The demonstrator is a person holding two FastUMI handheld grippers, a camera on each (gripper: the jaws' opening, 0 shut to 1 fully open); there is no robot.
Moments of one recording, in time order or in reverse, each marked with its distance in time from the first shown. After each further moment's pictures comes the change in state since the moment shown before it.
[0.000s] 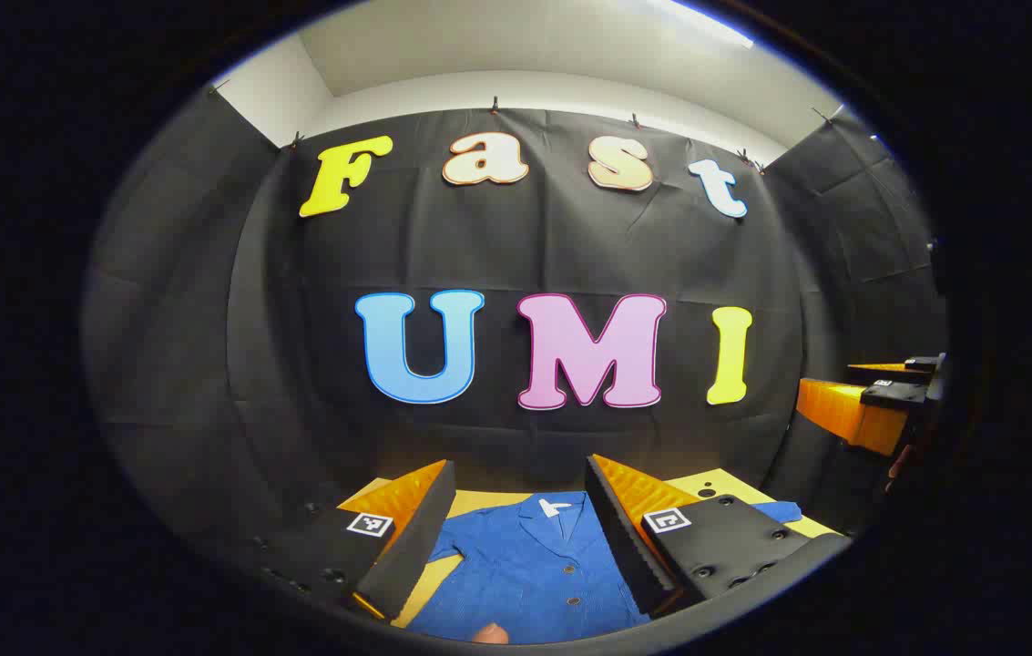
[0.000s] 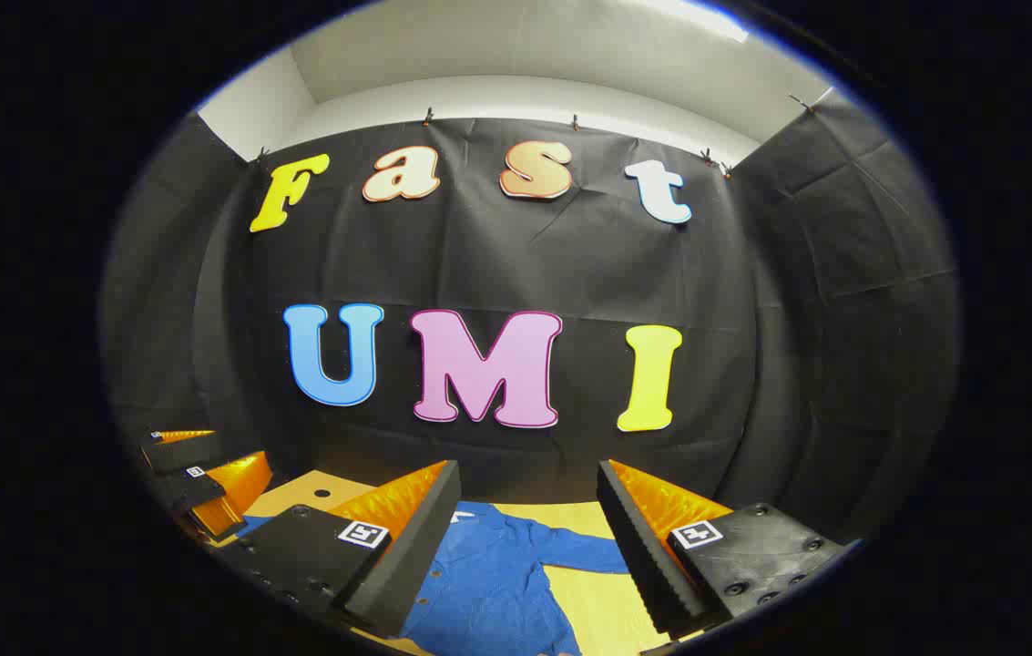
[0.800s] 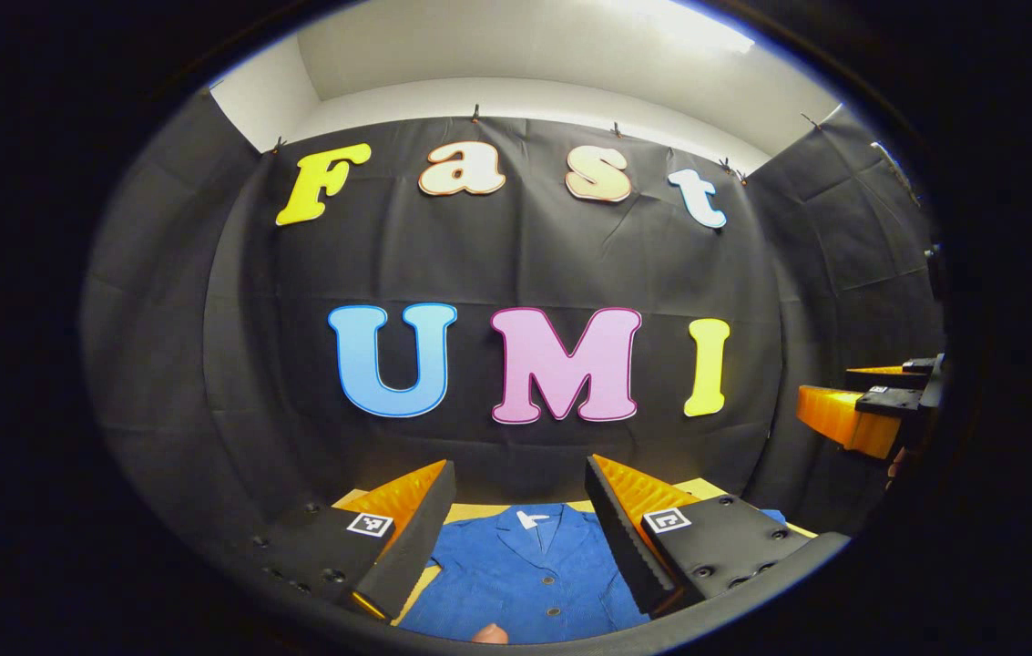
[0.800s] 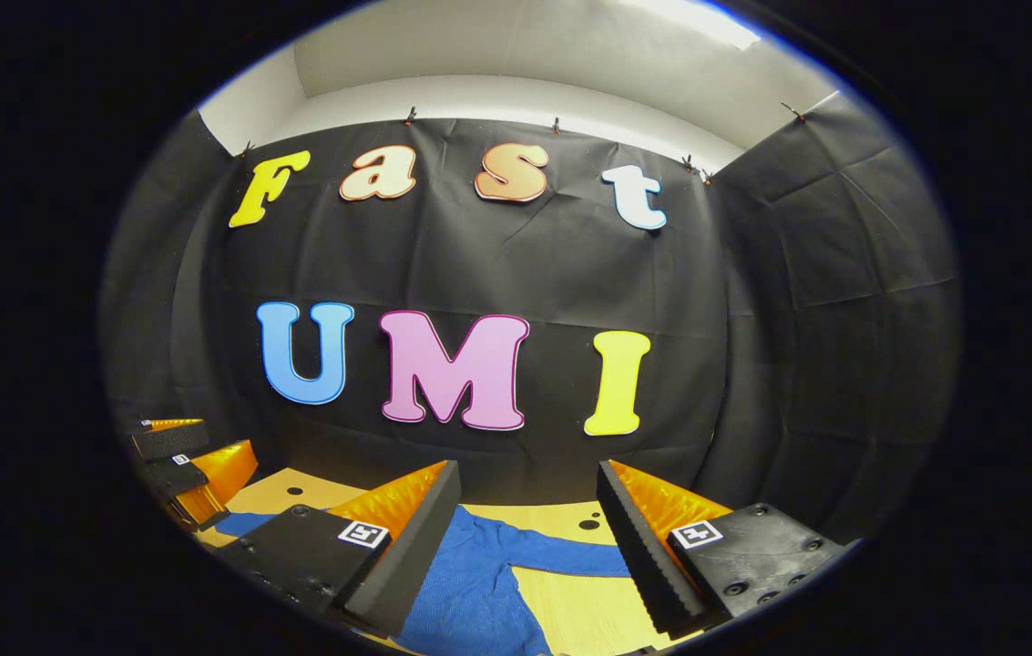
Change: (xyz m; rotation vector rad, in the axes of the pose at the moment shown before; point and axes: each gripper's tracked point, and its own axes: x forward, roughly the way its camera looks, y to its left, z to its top) left arm 0.009 -0.024 0.020 0.014 -0.045 -0.070; right arm -0.004 -0.027 0.013 -0.014 -0.007 -0.072
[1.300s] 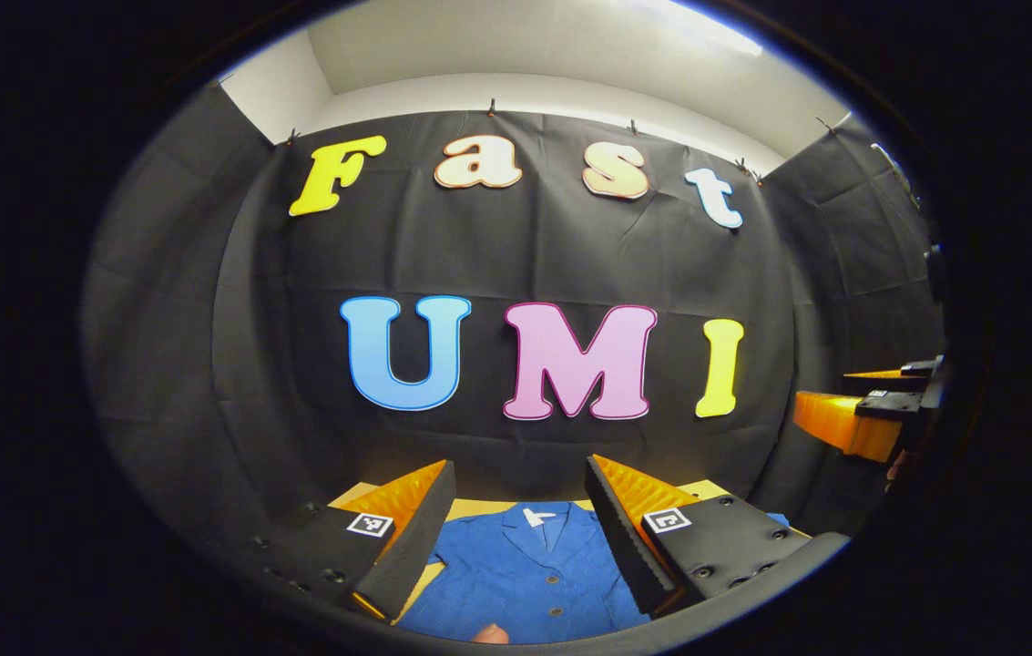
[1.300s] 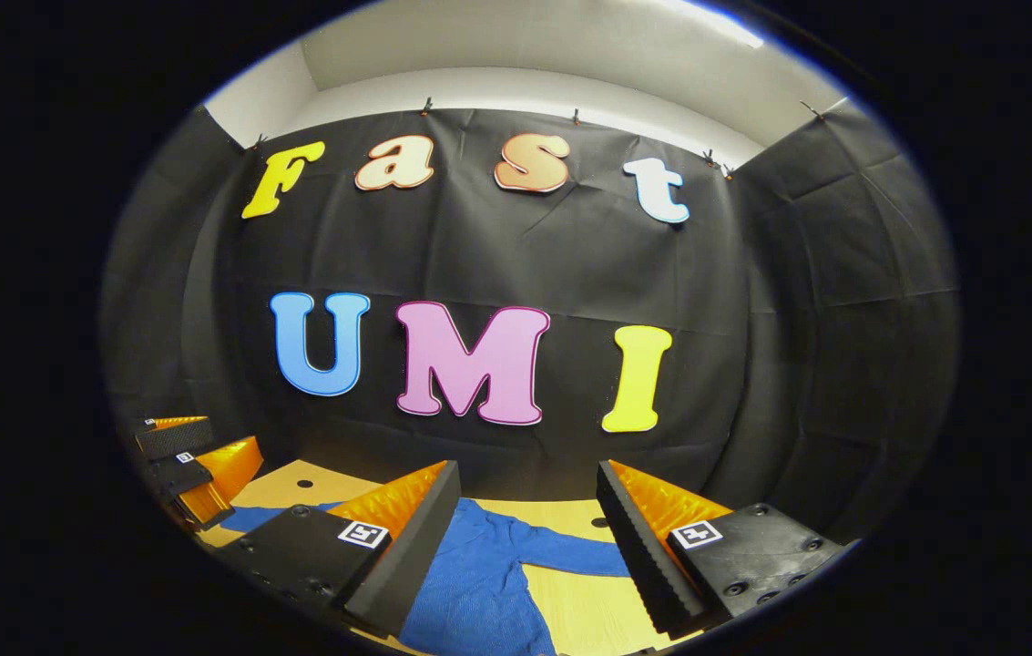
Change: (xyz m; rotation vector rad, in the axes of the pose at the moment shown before) left arm 0.007 0.011 -0.005 -0.036 0.021 0.024; right arm 0.017 0.022 0.002 -0.025 0.043 0.074
